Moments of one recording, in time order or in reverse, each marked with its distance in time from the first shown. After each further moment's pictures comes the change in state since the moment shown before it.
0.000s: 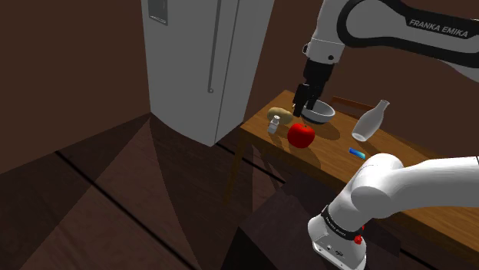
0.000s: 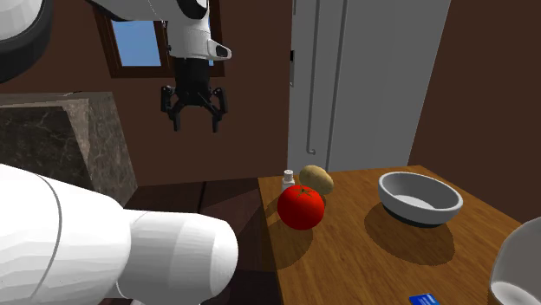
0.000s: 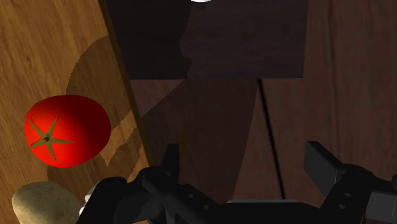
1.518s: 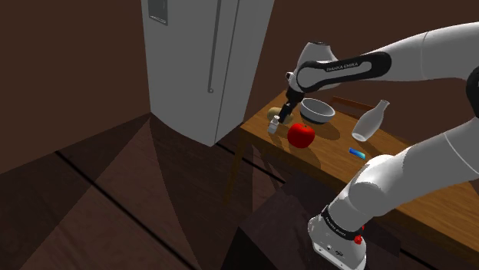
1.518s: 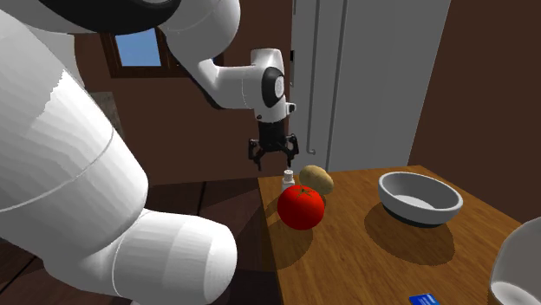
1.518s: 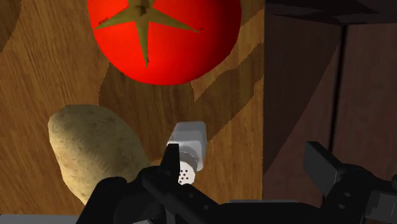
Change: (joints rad) arm -0.085 0.385 -0.297 -0.152 -0.220 0.730 -0.429
